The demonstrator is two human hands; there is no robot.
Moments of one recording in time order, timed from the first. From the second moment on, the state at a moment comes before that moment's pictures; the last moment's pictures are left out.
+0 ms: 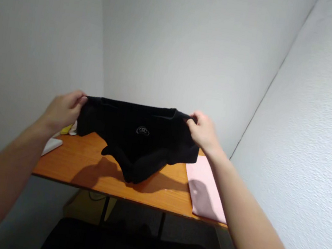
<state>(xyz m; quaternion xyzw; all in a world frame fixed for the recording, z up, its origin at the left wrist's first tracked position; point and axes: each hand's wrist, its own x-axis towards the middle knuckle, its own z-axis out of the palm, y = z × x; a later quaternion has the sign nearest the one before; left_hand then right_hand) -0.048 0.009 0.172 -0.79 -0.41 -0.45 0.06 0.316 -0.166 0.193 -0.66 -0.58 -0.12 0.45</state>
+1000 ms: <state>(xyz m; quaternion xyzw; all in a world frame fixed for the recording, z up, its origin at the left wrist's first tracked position) 0.010 0.078 0.246 -0.82 -0.44 -0.29 0.24 0.358 -0.083 0.232 -0.75 -0.55 -0.29 0.24</state>
